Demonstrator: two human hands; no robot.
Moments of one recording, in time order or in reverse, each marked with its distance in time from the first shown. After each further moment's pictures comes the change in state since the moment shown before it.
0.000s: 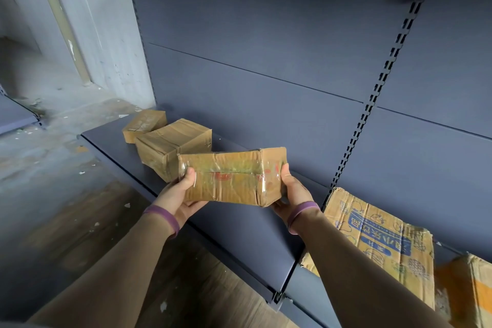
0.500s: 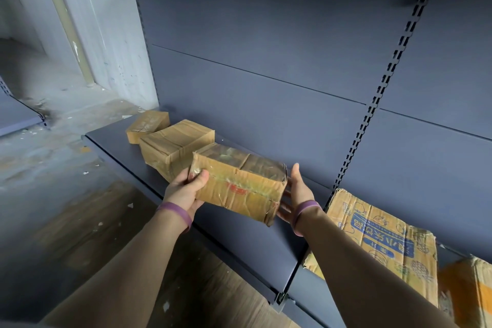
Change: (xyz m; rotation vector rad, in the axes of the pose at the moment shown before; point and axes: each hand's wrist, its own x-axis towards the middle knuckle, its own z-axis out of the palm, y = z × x) left_hand -0.006 -0.005 0.015 0.087 0.081 0.180; right_hand -0.013 -0.006 0.002 -0.167 0.051 0.051
